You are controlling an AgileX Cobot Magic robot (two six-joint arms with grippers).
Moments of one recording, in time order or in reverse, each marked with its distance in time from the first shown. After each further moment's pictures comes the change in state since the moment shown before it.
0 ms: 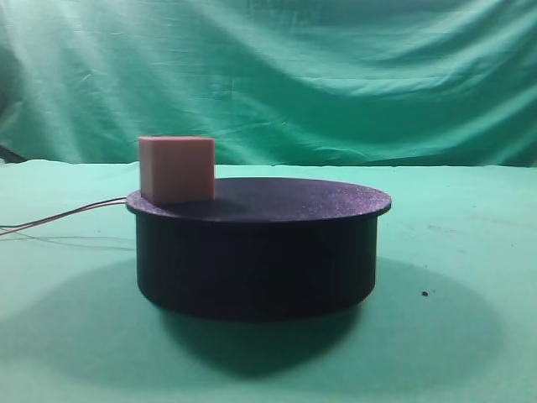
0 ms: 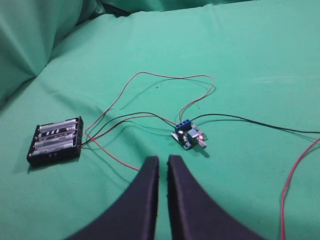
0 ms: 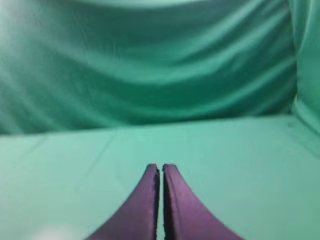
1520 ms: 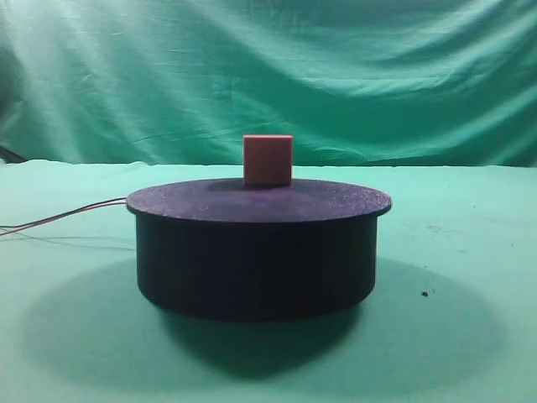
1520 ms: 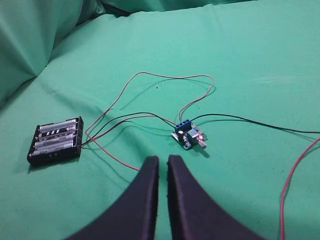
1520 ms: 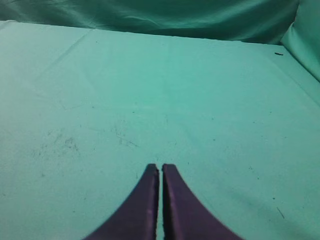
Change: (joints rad) left arm 0.000 0.000 0.000 0.000 0.000 0.000; right arm -0.002 -0.345 0.286 -0.149 0.090 -0.066
